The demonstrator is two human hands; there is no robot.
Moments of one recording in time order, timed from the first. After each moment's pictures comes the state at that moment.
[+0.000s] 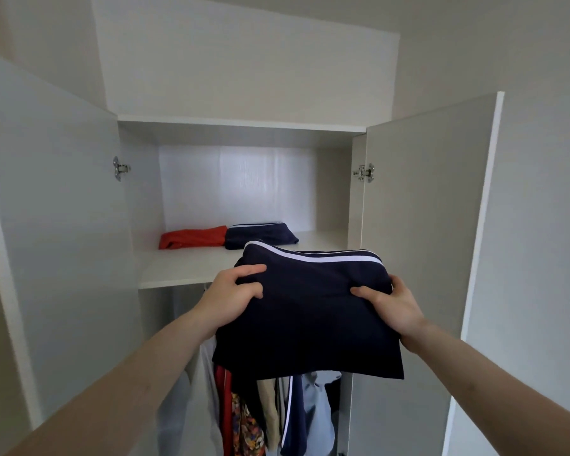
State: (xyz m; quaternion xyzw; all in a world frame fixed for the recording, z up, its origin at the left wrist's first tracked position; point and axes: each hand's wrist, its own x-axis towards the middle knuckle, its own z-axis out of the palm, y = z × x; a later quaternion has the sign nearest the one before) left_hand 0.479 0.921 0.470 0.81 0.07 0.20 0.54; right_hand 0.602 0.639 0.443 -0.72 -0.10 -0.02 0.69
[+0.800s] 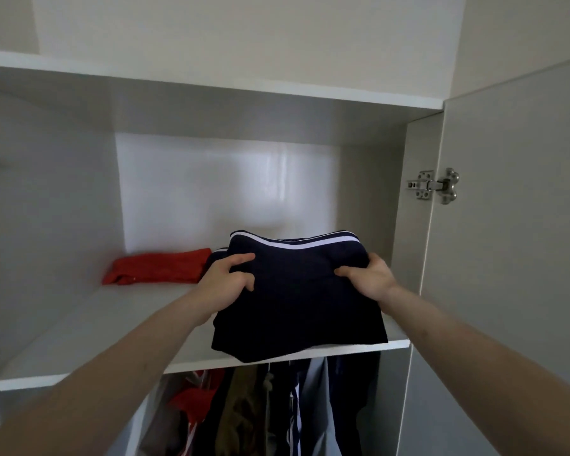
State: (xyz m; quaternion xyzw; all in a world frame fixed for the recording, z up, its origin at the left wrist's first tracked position) left_hand 0.851 1.060 0.495 0.79 0.13 0.22 0.56; right_hand 1.022 0.820 0.494 -0.80 -0.14 -0.03 0.58
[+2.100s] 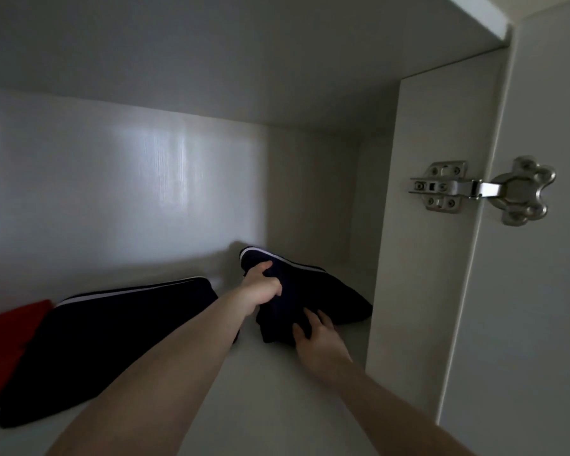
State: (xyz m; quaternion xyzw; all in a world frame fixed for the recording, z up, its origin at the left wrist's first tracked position) left_hand 1.295 1.043 0.455 0.82 0.04 0.06 0.56; right_hand 1.234 0.878 0.382 -0.93 -0.05 -0.05 0.35
